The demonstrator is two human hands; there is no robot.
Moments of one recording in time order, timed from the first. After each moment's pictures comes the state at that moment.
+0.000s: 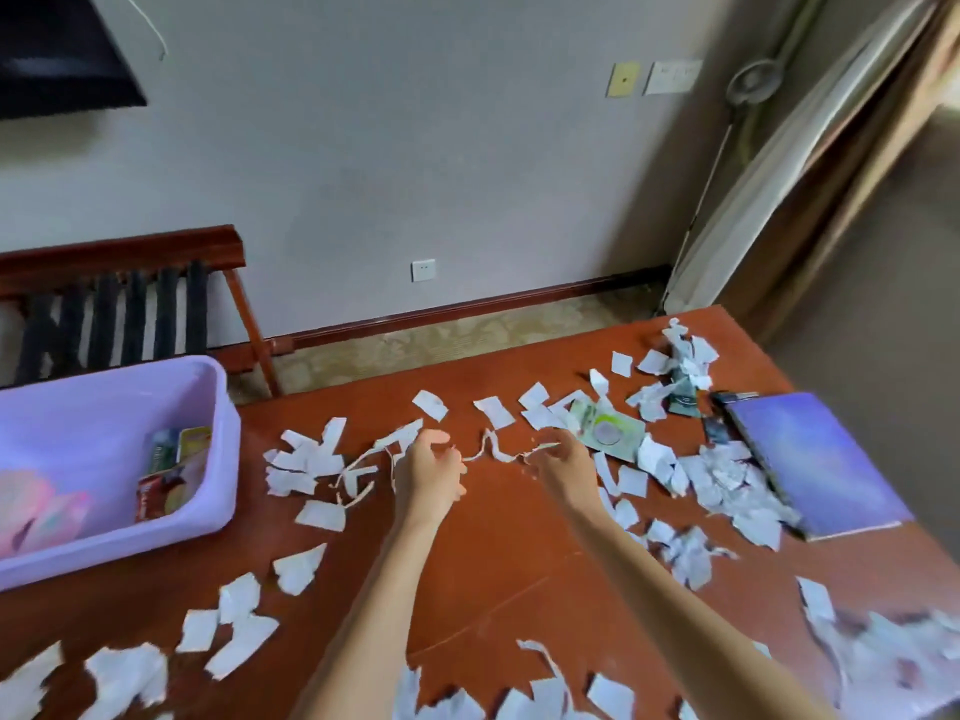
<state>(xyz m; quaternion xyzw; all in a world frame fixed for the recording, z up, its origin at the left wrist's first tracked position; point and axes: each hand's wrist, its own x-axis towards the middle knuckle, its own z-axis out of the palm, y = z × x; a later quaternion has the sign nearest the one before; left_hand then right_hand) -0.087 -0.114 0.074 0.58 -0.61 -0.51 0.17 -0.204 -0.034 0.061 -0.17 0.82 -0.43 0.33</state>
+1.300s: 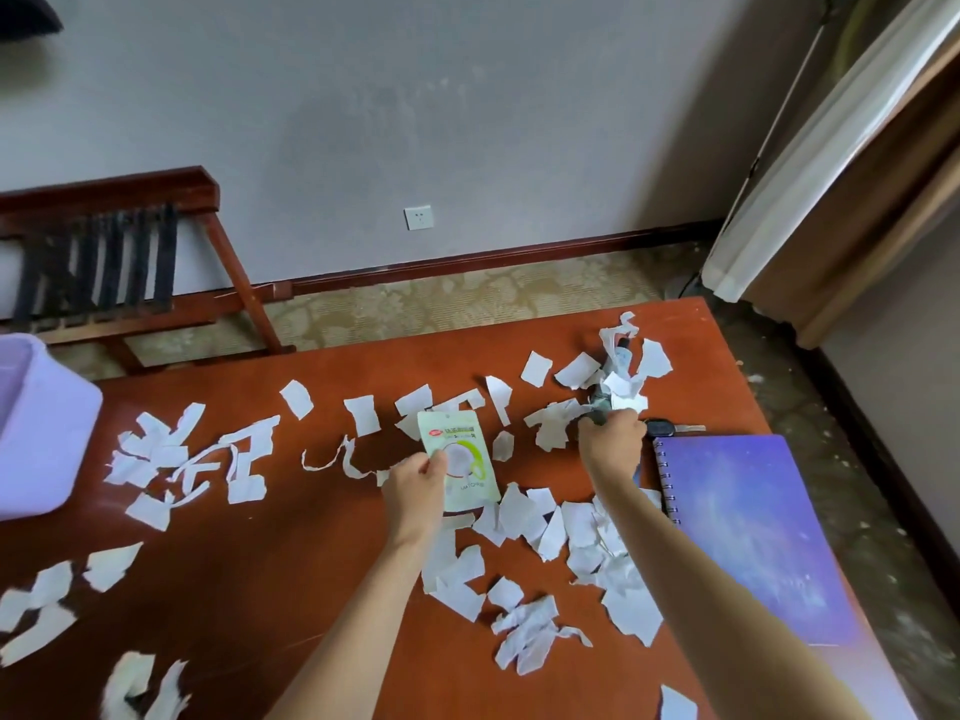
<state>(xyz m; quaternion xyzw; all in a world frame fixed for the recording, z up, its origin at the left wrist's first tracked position) -0.308 -0.032 0.018 0.68 -0.57 -0.44 0.13 -0.499 0.002 -0.014 -0.10 0.91 -0.31 0.26</state>
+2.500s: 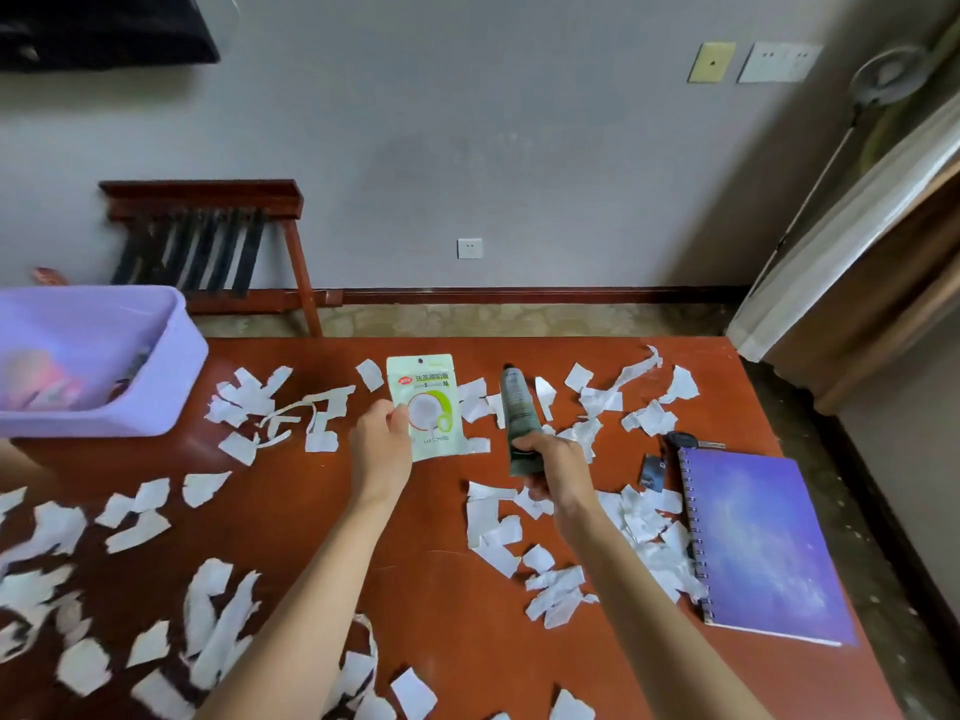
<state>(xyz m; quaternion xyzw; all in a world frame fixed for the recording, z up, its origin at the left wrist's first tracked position) -0.224 -0.030 0.088 0.68 -0.60 -0.33 0.26 -0.375 0.043 0.090 -0.12 0.70 -0.45 0.54</state>
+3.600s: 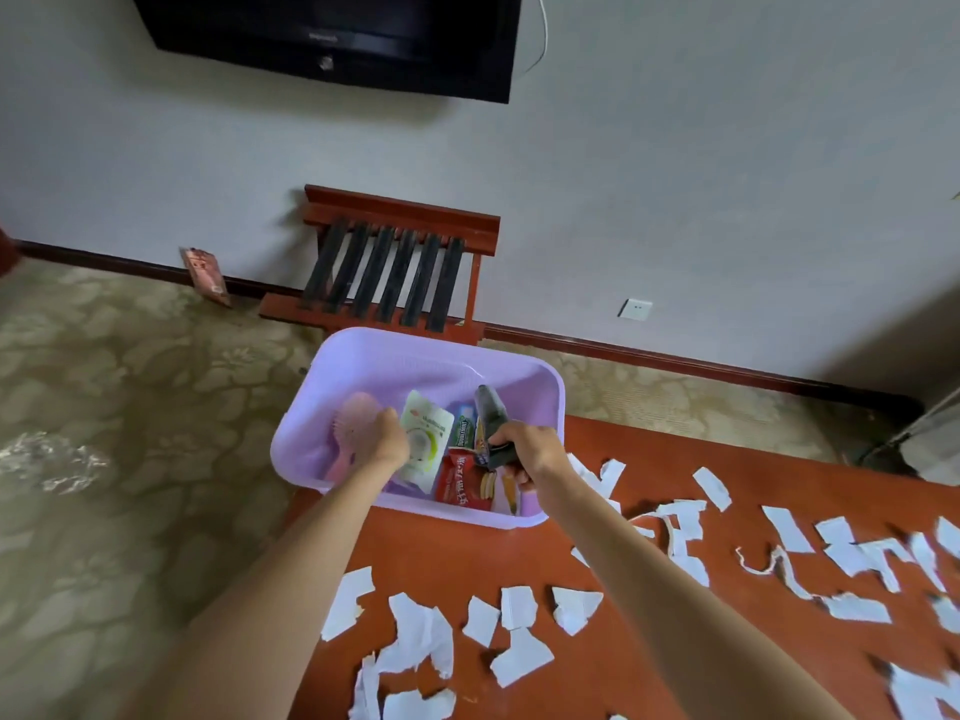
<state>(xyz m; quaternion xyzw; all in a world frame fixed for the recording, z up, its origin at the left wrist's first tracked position) 0.240 -0.342 0.032 0.75 -0.58 -0.30 0.06 0.082 -0.275 0.100 -0.26 0.75 -0.29 0.54</state>
